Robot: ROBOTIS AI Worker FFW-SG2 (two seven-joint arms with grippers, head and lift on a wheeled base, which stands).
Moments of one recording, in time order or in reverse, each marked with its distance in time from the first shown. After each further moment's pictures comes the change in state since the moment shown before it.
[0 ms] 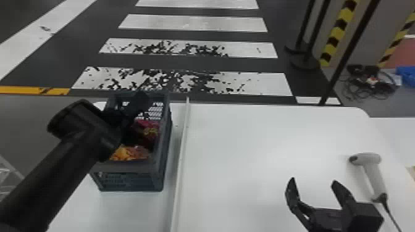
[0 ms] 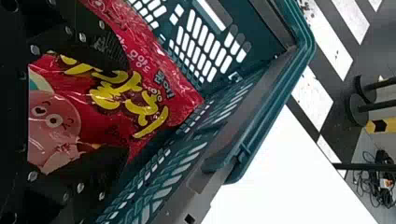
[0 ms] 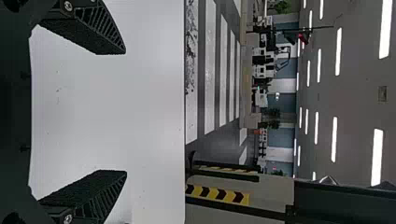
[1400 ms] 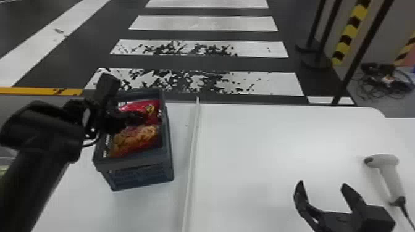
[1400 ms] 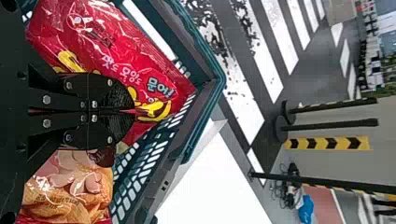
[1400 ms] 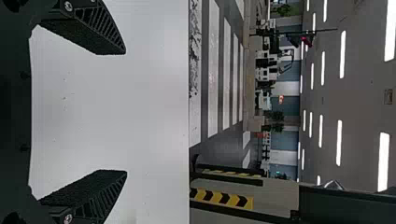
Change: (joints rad) left arm 0.167 0.085 0.318 -0.254 0.107 -0.104 -0.100; right arm -0.003 0.000 0.016 0.011 0.006 0.007 -0.001
